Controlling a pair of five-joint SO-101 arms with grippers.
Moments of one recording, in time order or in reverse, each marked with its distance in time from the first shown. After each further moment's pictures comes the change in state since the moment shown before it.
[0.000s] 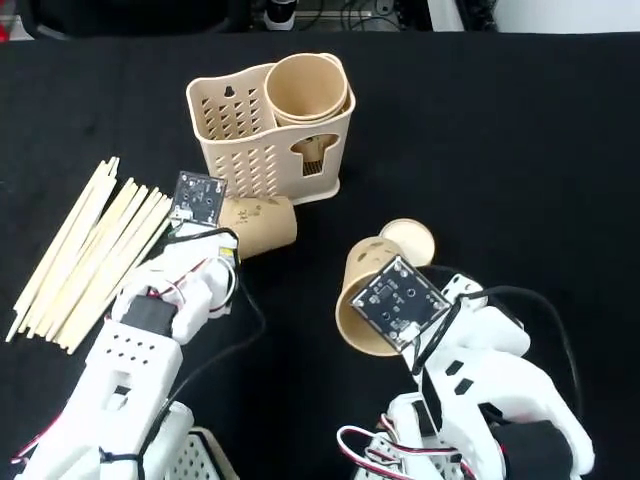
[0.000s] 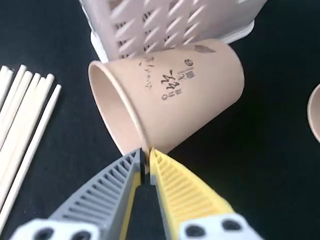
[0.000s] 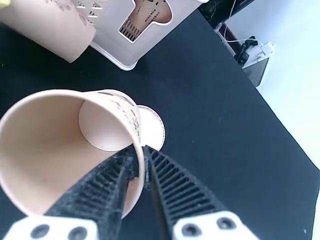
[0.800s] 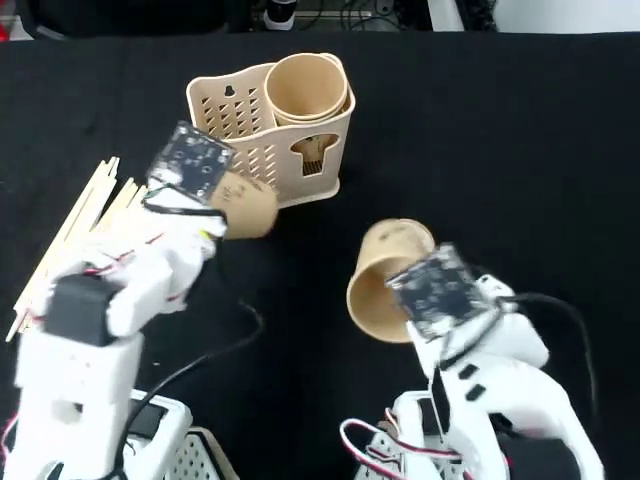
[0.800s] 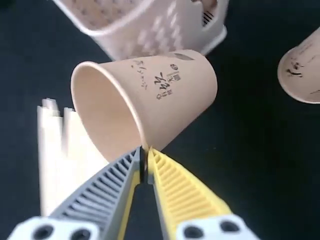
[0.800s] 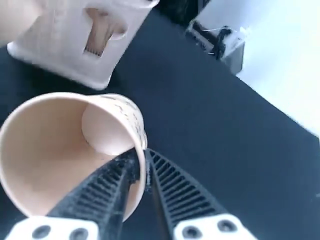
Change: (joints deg) left arm -2.9 1.0 -46.9 46.9 -22.0; right arm 6.3 1.5 -6.2 -0.9 -13.1
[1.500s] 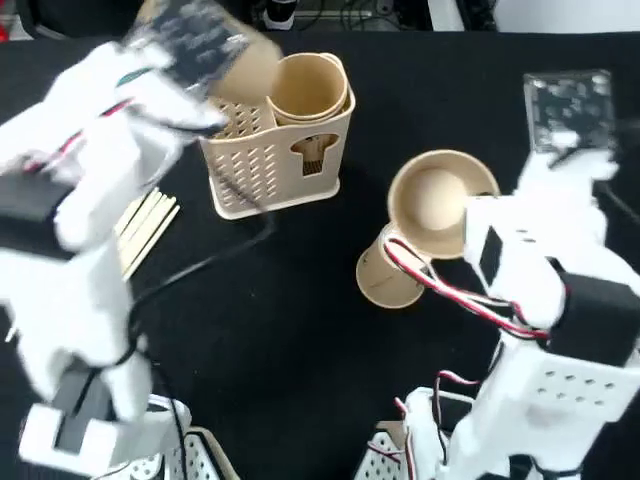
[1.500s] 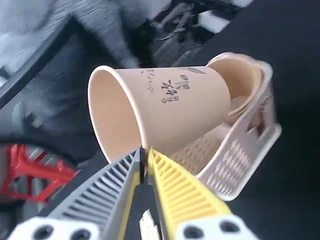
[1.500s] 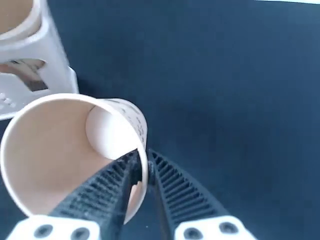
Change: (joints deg) left arm 0.4 42.1 -72.0 9.7 -18.1; right arm 14.9 39.6 -35.4 10.1 -16.9
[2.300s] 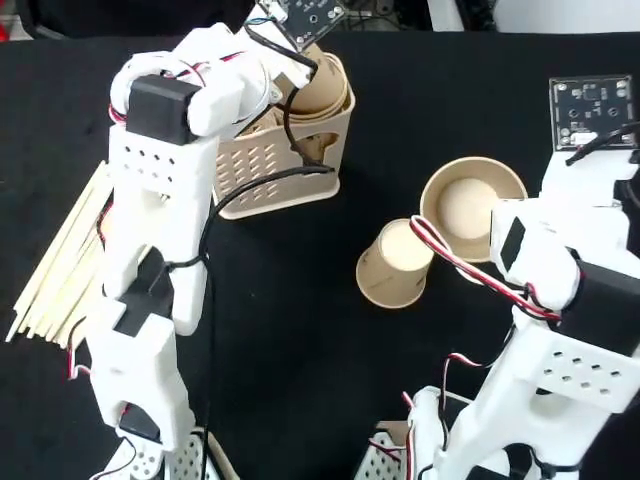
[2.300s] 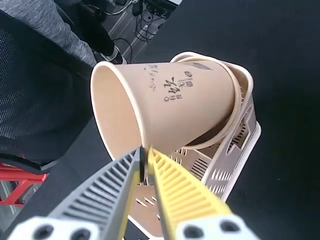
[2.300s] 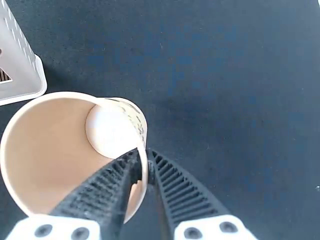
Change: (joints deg) left arm 4.8 28.7 -17.3 -0.4 -0.1; right arm 6.0 0.2 3.3 -2.7 4.1
